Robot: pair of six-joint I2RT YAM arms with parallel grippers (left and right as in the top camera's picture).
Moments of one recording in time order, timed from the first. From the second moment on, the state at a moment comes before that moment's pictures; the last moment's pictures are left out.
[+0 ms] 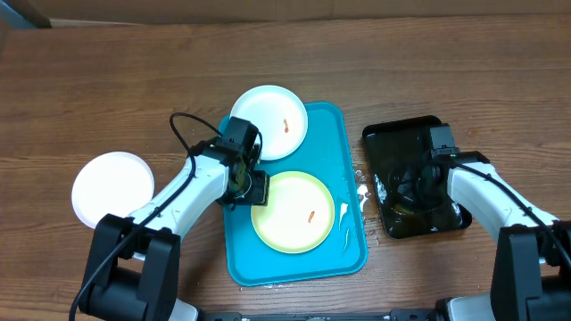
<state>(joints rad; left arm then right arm) -0.33 1.68 0.99 -0.76 0.12 -0.28 0.09 1.62 0.83 -0.68 -0.02 0.56</state>
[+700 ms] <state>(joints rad) -0.33 1.67 0.88 -0.61 0.20 -0.28 0.10 1.39 1.02 -0.95 -0.21 0.38</state>
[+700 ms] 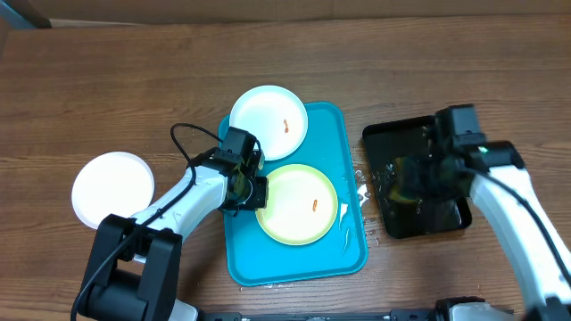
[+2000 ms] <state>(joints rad) -0.38 1.67 0.87 -0.59 0.21 -0.35 0.73 1.82 1.08 -0.74 0.21 0.82</state>
